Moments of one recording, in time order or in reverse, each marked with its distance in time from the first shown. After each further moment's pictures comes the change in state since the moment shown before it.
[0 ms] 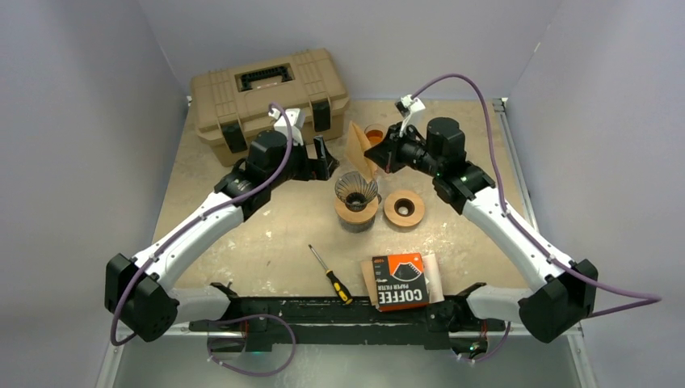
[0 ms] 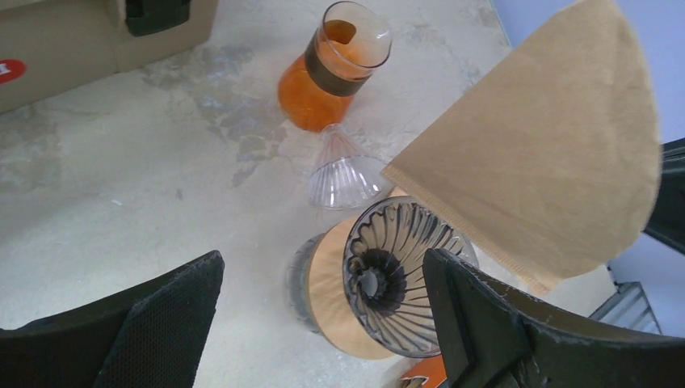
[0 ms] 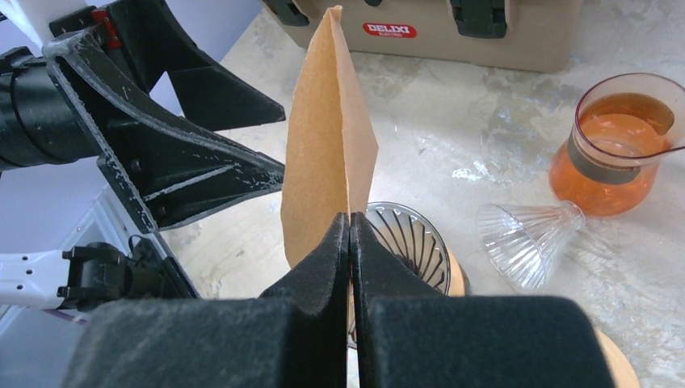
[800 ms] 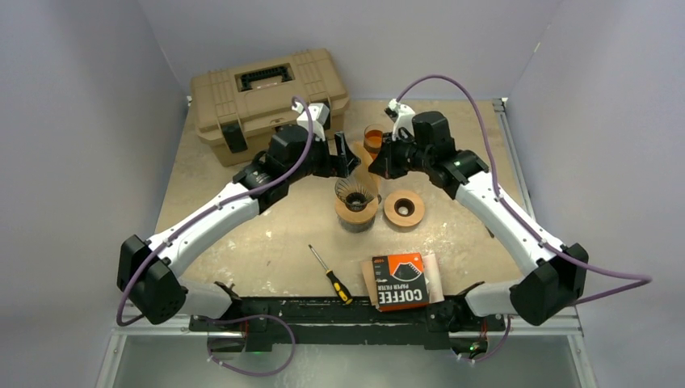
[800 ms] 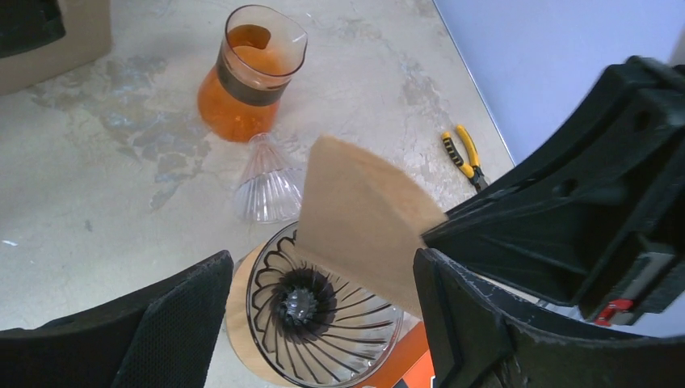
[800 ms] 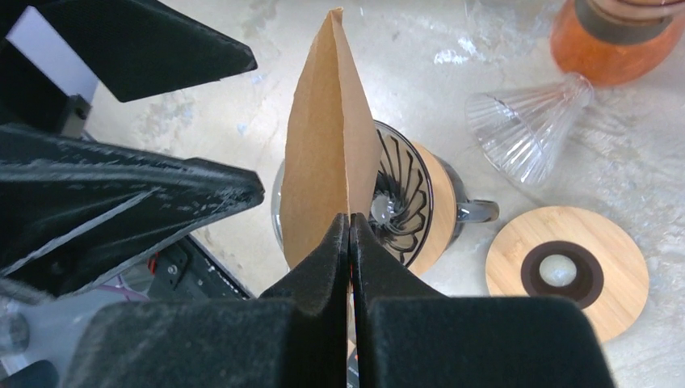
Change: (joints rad) left arm -0.098 0.122 0.124 0.028 0.024 -0.048; right arm 0.005 0.108 0.158 -0.362 0.042 -0.014
